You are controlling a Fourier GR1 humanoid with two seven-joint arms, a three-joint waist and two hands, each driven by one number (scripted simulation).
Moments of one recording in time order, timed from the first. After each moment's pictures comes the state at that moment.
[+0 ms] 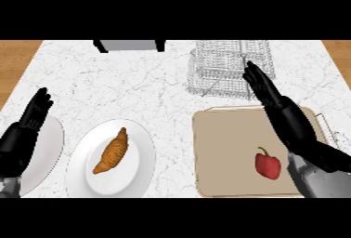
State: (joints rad) left arm -0.01 0.54 -0.09 -1.55 0.21 0.16 -0.11; right arm -0.27 -0.34 0.25 -1.65 -0.15 0.02 -0.16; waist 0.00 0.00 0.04
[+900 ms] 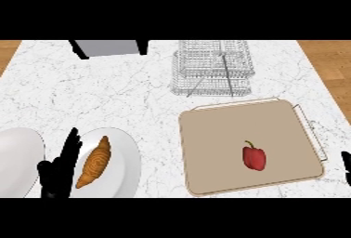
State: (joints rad) left arm 0.14 0.30 -0.18 -1.43 0.18 0.33 -0.03; right arm 0.31 -0.07 -0.30 -1.91 -0.14 -0.66 -0.26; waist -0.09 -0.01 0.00
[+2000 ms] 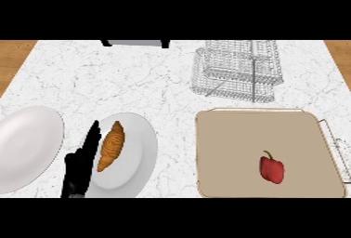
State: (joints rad) left arm 0.07 0.25 -0.27 -1.42 0.11 0.33 0.00; right arm 0.88 -0.18 0.12 -2.31 0.67 -0.54 0.62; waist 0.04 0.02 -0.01
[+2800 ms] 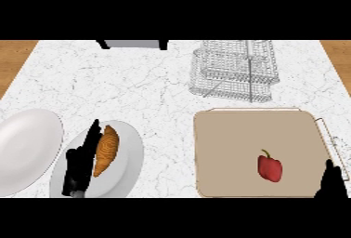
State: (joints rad) left arm 0.05 0.23 -0.24 -1.38 0.10 0.32 0.01; right arm 0.38 -0.01 0.33 -2.14 1.27 -0.13 1.13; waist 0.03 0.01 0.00
